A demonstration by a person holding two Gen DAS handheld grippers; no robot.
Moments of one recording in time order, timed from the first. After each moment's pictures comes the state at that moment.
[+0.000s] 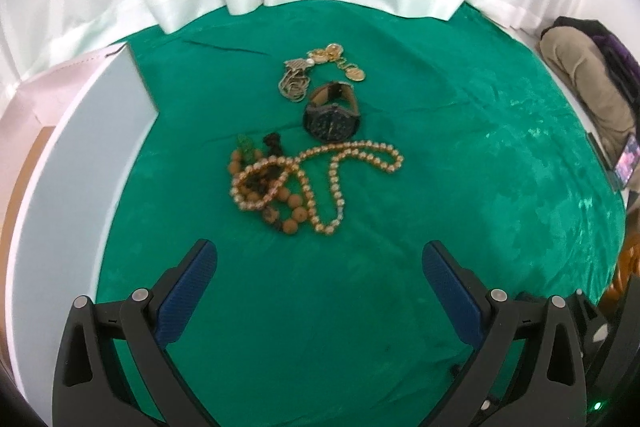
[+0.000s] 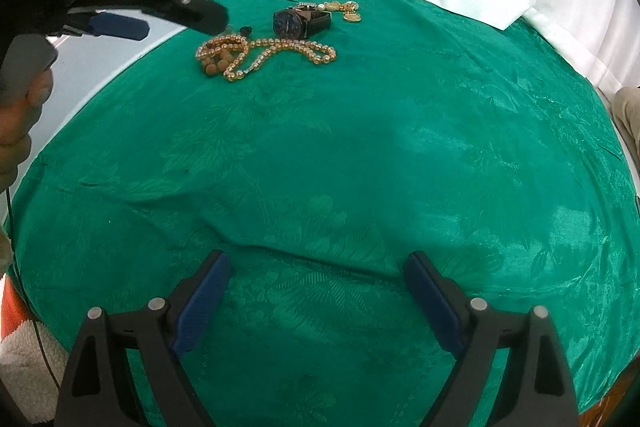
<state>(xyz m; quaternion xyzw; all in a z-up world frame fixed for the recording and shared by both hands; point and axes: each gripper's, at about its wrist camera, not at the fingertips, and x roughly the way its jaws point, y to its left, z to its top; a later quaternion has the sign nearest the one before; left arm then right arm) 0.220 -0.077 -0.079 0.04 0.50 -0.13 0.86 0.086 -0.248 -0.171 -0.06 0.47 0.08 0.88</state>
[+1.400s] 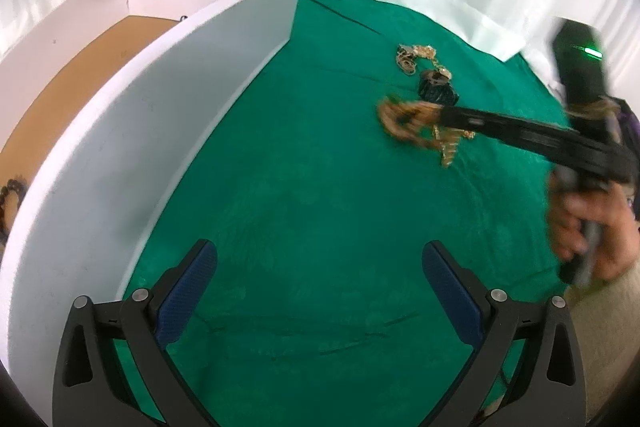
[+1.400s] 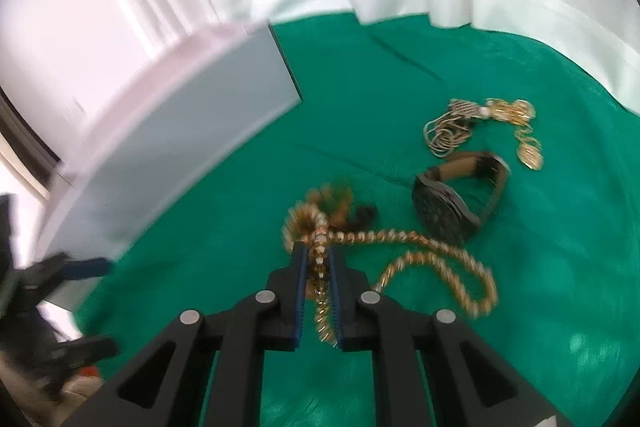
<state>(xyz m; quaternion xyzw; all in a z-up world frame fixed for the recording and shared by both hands) 0.158 0.036 -0.098 -0.08 0.50 -0.06 0.86 0.252 -0.185 -0.124 0.01 0.45 0.32 0.83</state>
